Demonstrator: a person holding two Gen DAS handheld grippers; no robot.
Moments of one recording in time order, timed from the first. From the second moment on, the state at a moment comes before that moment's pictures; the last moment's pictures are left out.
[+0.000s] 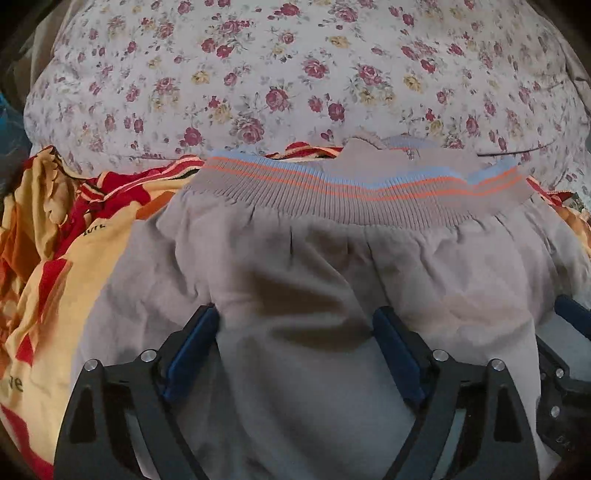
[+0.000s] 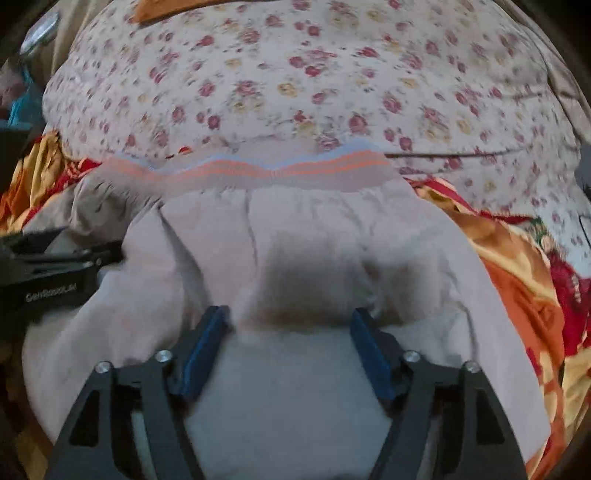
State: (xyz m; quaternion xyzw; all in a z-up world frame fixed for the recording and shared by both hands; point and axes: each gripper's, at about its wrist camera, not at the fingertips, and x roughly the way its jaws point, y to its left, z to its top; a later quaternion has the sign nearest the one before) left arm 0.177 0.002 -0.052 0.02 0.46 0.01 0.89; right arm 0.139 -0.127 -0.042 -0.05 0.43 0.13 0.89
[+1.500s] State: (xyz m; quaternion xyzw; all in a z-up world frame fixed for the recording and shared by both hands) left arm 0.140 -0.013 -0.049 0.01 0.45 -0.06 0.89; right arm 0.090 -0.139 -0.044 0.00 0.45 0.11 0.89
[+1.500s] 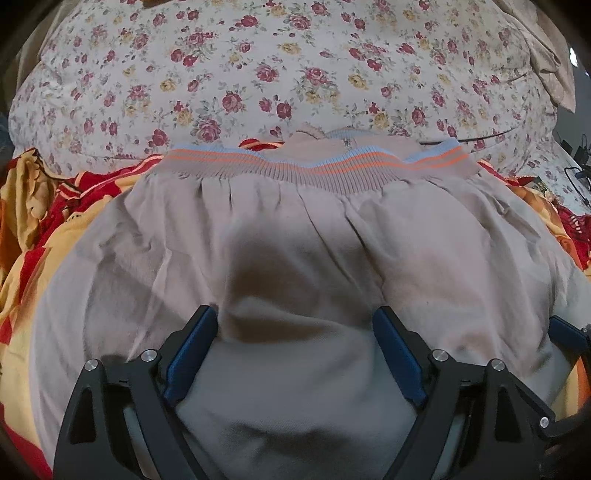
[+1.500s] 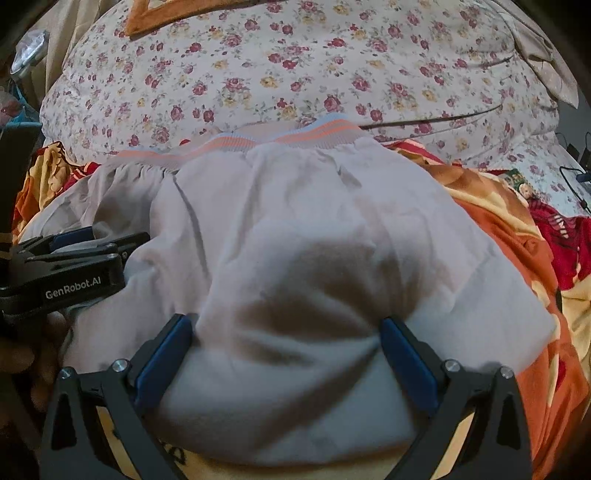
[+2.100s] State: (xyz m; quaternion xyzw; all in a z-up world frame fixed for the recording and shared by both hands) left arm 0.219 0.047 -0.014 -0.05 0.44 0.02 0.90; right arm 0.208 -0.175 0.001 0.05 0.40 0.15 0.91
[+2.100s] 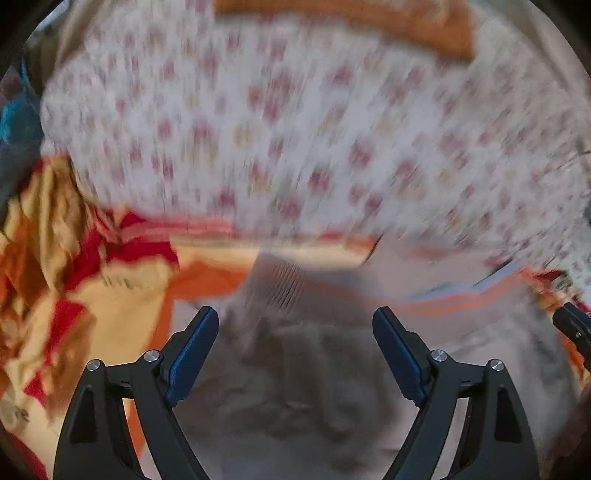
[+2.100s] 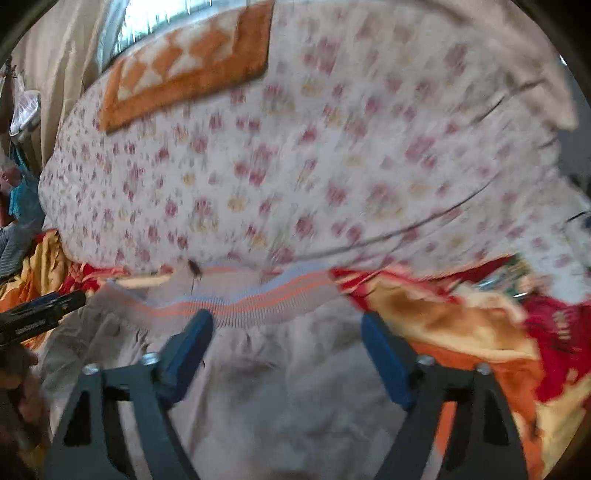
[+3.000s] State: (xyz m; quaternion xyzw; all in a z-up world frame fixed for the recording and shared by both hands) left arm 0.040 0.155 -0.027 -0.22 0.45 0.03 0.86; right arm 0.021 -0.195 0.009 0.00 0.44 0.14 0.89
